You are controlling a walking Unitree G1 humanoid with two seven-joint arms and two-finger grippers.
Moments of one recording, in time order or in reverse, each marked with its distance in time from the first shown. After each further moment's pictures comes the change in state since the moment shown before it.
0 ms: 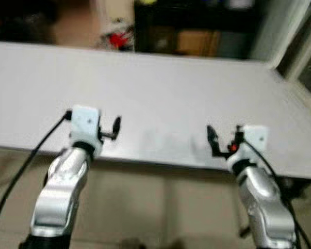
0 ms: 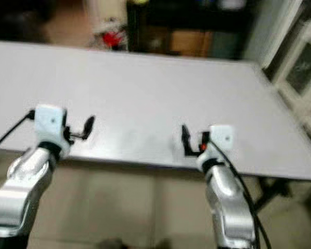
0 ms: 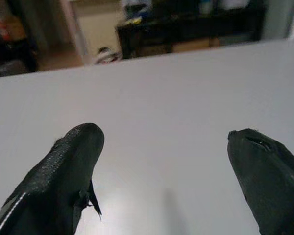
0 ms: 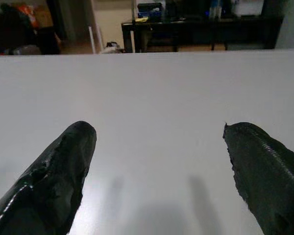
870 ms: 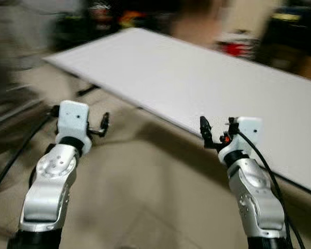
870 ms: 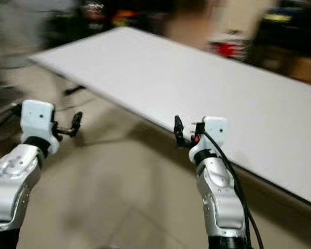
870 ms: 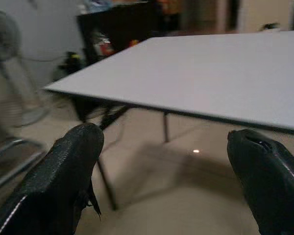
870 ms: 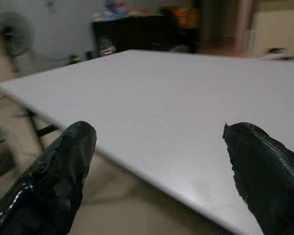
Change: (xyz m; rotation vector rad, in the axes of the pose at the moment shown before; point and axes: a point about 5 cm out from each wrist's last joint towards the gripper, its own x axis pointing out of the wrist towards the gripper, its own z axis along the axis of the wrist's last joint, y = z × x) left arm 0.003 0.012 0.009 0.035 -0.018 0.032; right arm 0.015 0.009 0.013 0.038 -0.055 0.009
